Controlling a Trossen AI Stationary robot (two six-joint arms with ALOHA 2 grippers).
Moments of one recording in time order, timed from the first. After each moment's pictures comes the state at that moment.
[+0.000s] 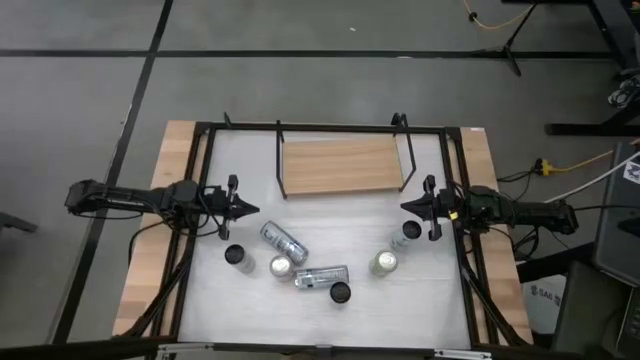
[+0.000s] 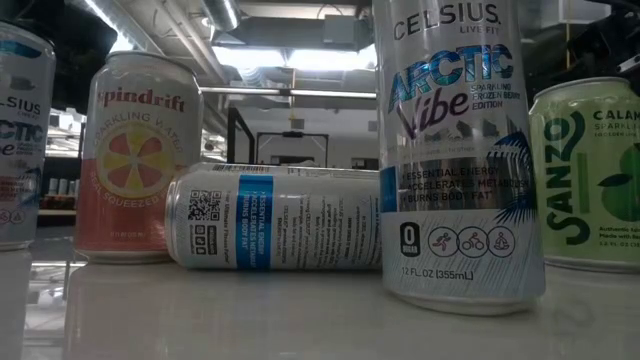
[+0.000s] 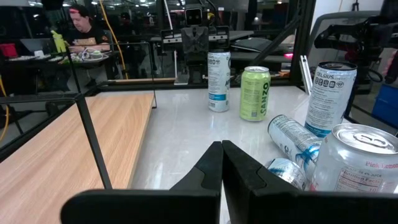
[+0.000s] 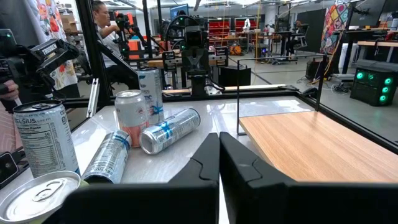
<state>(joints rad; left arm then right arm) 0.00 0.27 0.01 0.19 0.01 0.01 0.01 0.01 0.01 0.02 -0.02 0.05</state>
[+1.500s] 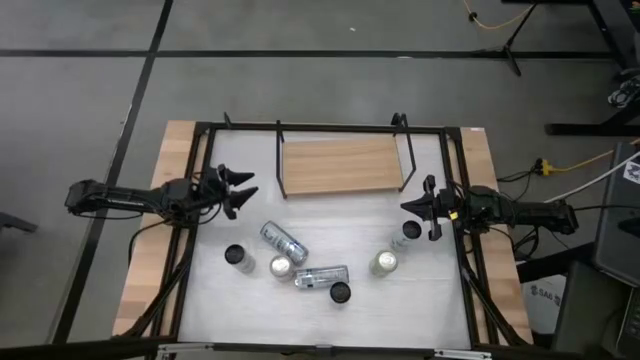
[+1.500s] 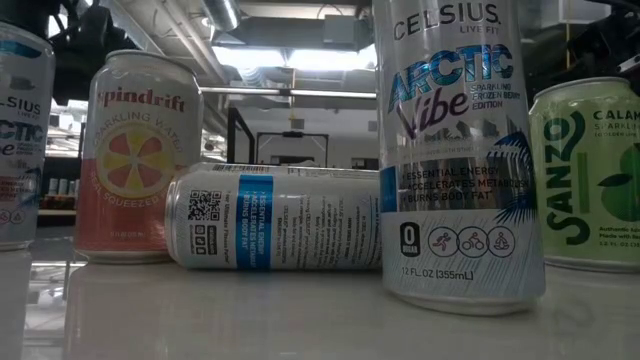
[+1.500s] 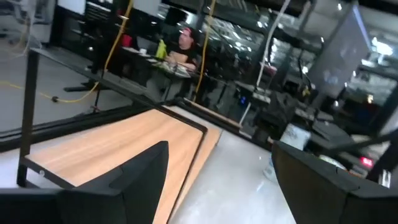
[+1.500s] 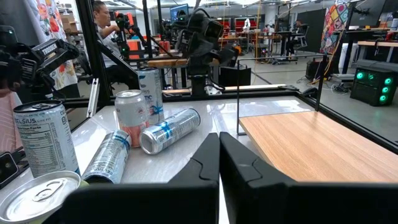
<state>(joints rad) 0.00 0.27 0.01 0.34 -0.41 -0.37 0.01 0.01 0.01 0.02 -0.02 0.05</state>
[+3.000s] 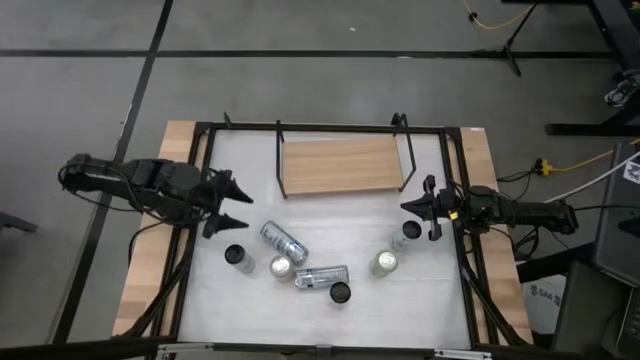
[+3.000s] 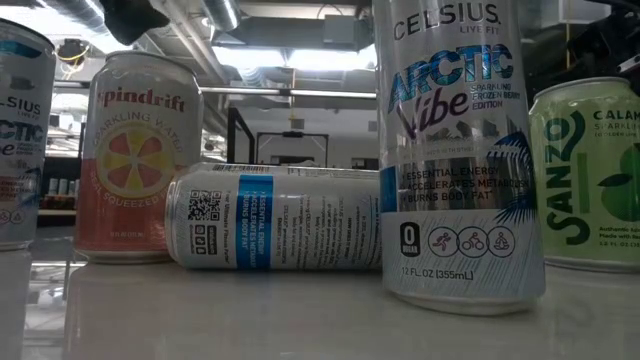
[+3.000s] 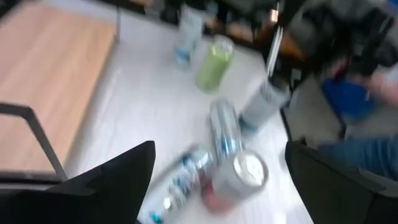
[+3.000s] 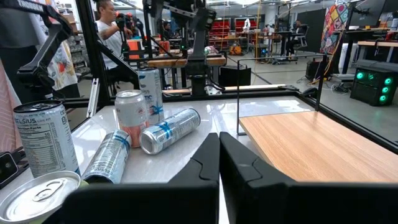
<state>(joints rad) -0.18 0.70 0.82 -0.63 0.00 -0.39 0.01 0.01 0.01 0.02 -0.02 0.05</state>
